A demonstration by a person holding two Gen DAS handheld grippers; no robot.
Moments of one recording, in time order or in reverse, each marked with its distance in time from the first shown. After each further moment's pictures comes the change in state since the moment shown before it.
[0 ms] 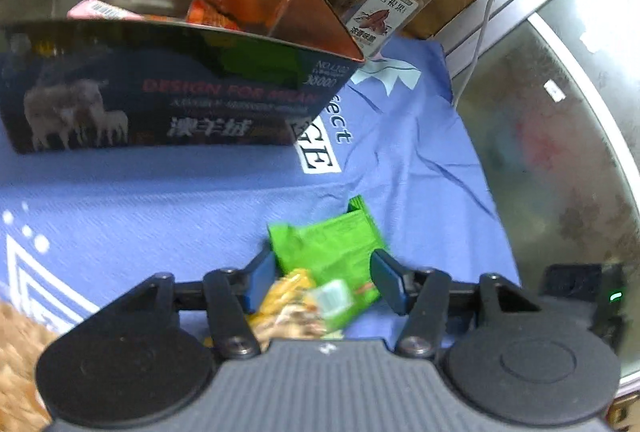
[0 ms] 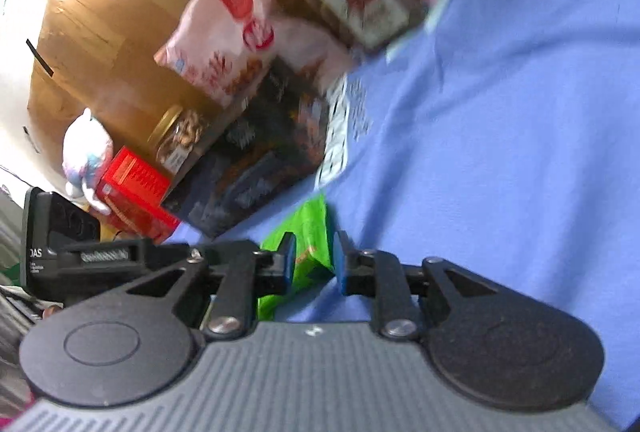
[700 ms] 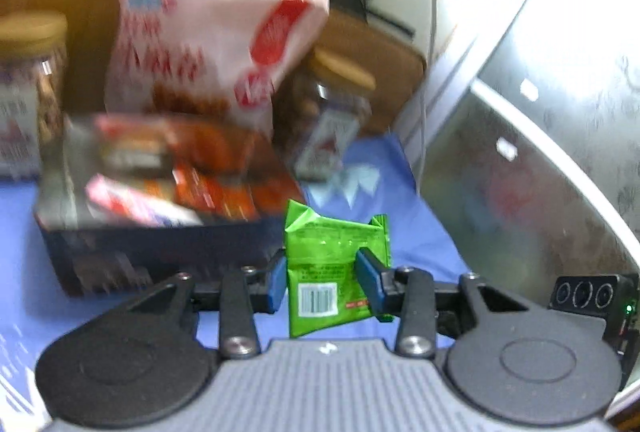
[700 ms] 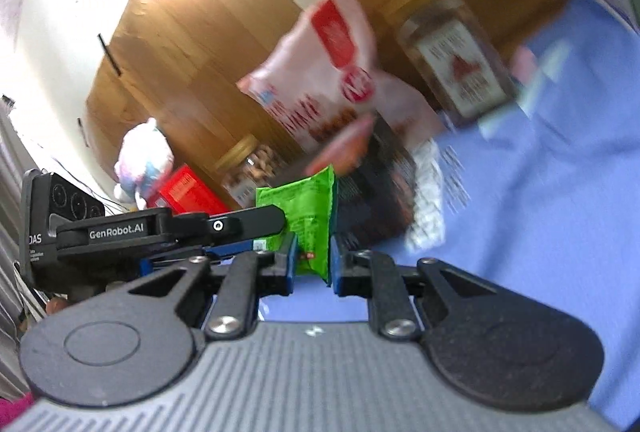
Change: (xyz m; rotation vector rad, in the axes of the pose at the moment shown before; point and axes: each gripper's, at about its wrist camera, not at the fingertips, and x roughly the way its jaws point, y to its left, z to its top) left arm -0.076 -0.032 0.019 0.190 -0.314 0.017; right arm -0.011 0.066 0.017 -0.211 -0.169 0.113
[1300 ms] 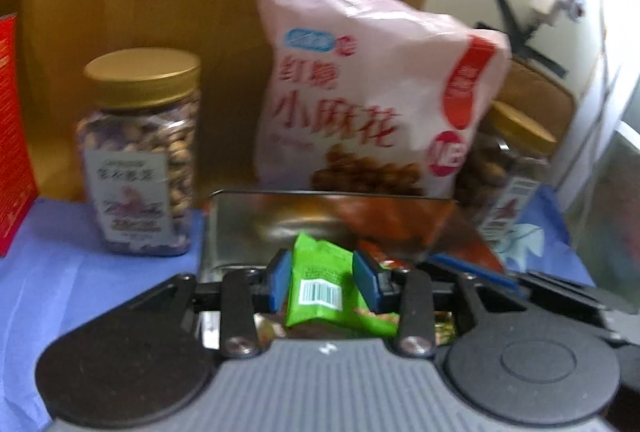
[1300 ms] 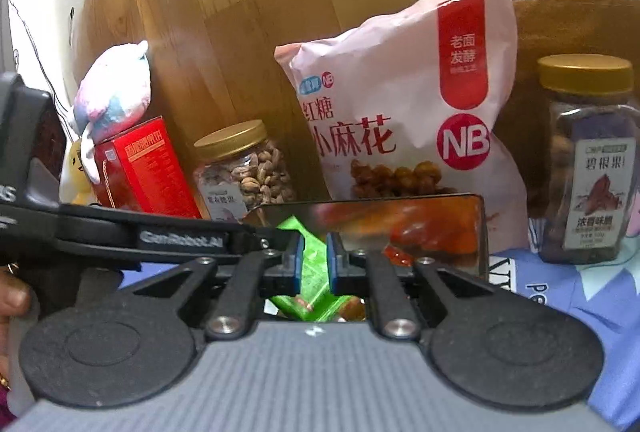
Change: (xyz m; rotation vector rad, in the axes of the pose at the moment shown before) left arm 0.033 0.085 0.034 -0.031 -0.072 0.370; right arm 0.146 0.043 0.023 -0.388 0.044 -0.087
